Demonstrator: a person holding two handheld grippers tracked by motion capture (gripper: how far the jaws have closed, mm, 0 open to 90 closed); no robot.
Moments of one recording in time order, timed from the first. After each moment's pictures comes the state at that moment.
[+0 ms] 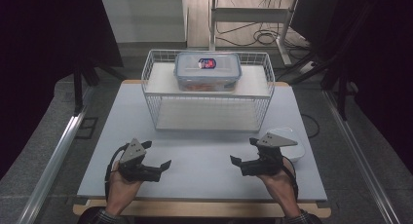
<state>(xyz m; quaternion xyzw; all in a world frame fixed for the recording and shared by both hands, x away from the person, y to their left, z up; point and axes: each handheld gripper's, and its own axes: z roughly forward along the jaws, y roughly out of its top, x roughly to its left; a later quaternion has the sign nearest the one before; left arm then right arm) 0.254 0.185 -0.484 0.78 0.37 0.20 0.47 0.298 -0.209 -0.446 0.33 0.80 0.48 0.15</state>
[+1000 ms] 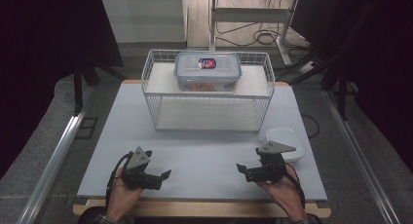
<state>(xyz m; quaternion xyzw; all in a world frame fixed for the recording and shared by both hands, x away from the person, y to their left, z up) 0.251 0.183 -0.514 0.80 0.38 0.18 0.43 0.295 -0.226 -0.474 0.37 0.82 0.41 0.15</state>
